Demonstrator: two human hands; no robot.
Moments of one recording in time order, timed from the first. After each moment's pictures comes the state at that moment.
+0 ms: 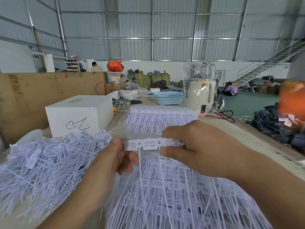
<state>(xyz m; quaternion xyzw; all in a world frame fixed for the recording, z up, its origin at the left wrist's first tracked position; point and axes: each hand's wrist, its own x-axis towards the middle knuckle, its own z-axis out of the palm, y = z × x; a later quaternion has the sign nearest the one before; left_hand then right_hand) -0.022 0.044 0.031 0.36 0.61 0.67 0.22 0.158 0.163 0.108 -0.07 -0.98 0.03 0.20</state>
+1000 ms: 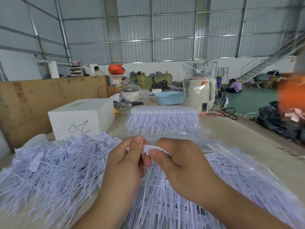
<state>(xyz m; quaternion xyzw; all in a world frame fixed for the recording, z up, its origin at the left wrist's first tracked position) 0.041 0.058 0.035 0.35 0.52 0.77 0.14 0.146 0.149 0.049 -0.09 -0.91 0.22 0.33</state>
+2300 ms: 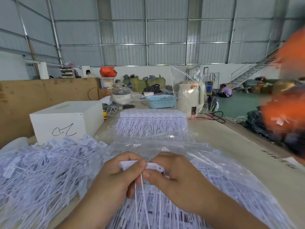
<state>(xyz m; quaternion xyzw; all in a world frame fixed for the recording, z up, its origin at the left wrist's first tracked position) 0.037 0.063 0.018 0.41 0.57 0.67 0.20 0.163 0.180 0.022 -0.04 -0.91 0.29 0.29</state>
